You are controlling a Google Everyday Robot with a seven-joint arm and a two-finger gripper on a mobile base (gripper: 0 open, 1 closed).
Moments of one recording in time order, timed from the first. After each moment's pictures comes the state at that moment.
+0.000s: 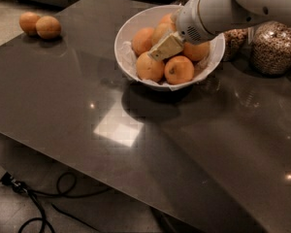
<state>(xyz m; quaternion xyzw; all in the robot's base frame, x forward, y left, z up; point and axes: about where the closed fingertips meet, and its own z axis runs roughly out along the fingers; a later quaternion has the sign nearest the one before) 0.633 -0.063 0.965 -0.50 0.74 0.06 0.44</state>
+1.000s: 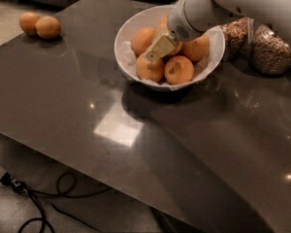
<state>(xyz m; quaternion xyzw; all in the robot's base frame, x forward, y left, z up) 0.666 -0.056 0.949 -0.51 0.75 0.03 0.42</state>
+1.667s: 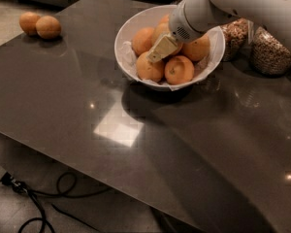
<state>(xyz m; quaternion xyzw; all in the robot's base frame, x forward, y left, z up) 0.678 -0.064 0.939 -0.51 0.76 0.02 0.41</state>
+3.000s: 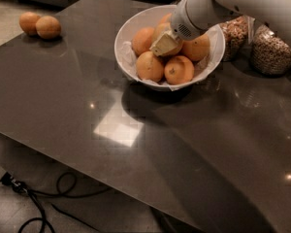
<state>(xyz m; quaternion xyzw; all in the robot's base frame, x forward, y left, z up) 0.679 -0.066 0.944 -0.50 0.76 0.02 0.41</state>
